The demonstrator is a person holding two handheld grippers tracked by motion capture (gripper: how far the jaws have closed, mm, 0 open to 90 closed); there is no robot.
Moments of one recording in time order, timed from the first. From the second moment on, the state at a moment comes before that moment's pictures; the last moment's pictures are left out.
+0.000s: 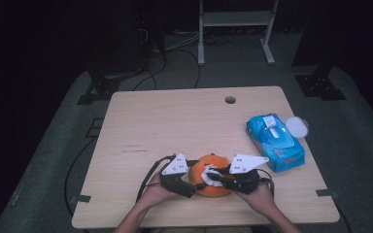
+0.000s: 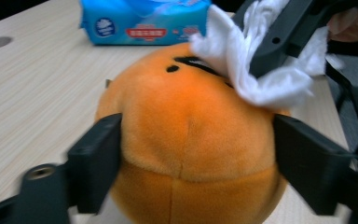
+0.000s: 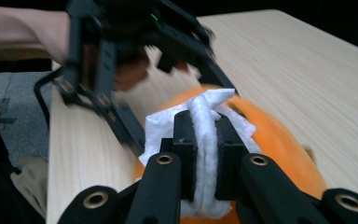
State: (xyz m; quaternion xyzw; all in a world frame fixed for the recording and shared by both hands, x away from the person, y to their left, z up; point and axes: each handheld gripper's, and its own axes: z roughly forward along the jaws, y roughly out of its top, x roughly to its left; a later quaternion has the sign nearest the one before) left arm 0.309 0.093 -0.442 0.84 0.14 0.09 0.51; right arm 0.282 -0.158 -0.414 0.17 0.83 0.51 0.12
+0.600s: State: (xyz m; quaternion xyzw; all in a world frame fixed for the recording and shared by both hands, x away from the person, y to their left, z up) left arm 0.310 0.094 -0.441 0.84 0.15 0.08 0.51; right arm 0.290 -0.179 -0.410 0.20 0.83 0.50 0.13
